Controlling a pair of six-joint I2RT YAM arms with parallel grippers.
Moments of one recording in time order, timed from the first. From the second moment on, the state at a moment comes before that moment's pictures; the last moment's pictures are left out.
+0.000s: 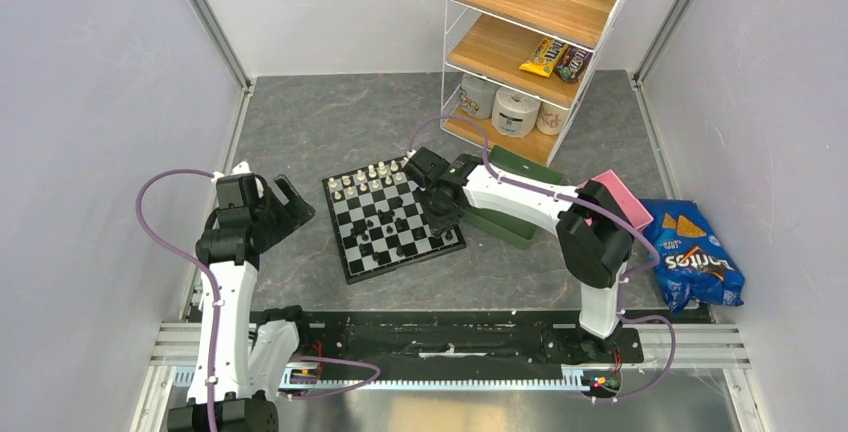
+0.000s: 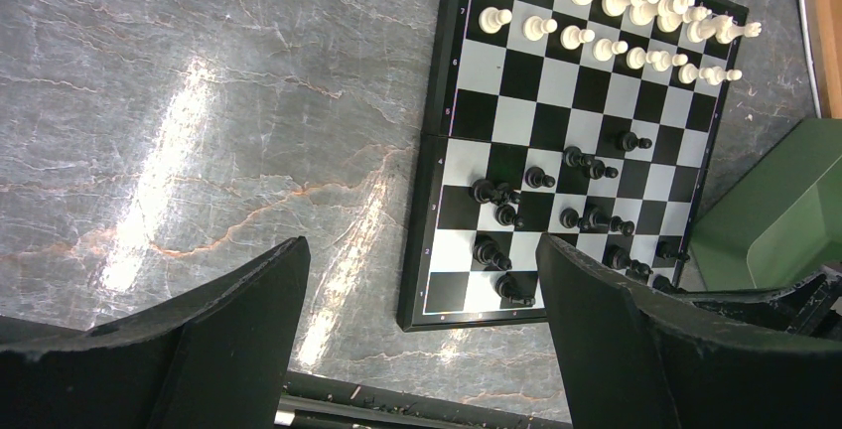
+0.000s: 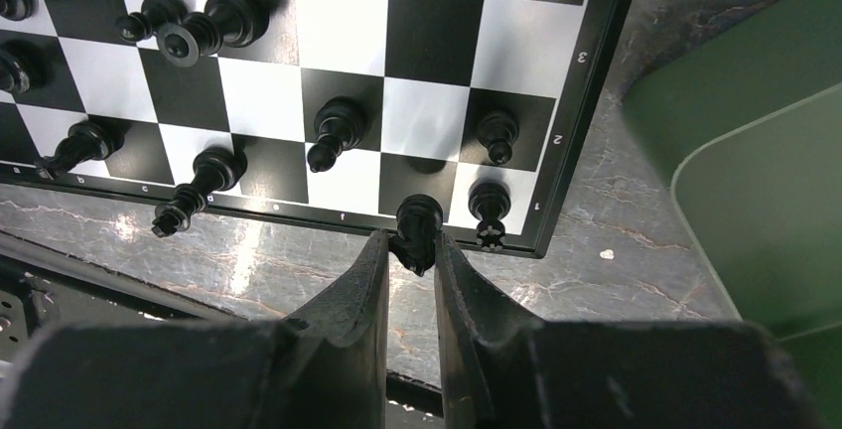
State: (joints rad) left arm 0.15 0.78 0.81 -0.86 0.09 -0.49; right arm 0.89 1.89 1.48 -0.81 0.07 0.48
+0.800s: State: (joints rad) left arm 0.15 0.78 0.81 -0.86 0.09 -0.49; right arm 0.90 1.90 1.43 -0.76 0.04 0.48
